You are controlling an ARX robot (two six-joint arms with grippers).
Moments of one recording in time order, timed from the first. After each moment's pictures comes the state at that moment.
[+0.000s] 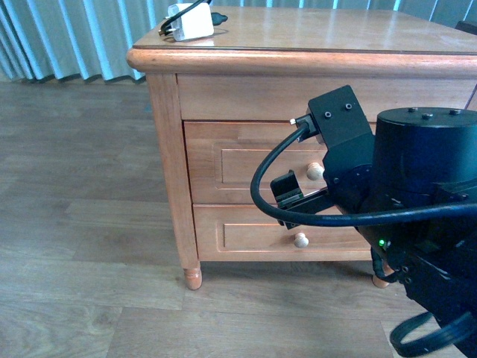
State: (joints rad) left arm 0.00 0.00 0.01 0.00 0.00 0.00; right arm 0.39 2.20 0.86 1.12 0.25 -0.29
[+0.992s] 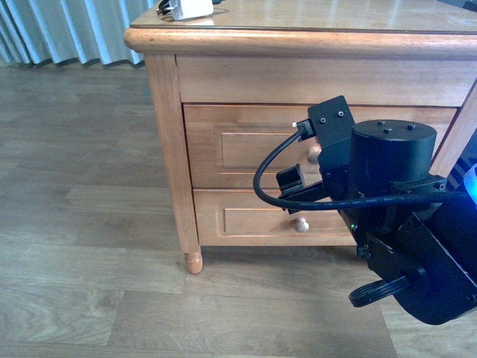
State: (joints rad) left arm 0.00 0.00 0.01 0.00 0.00 0.00; right arm 0.36 2.40 1.03 1.15 0.30 -0.30
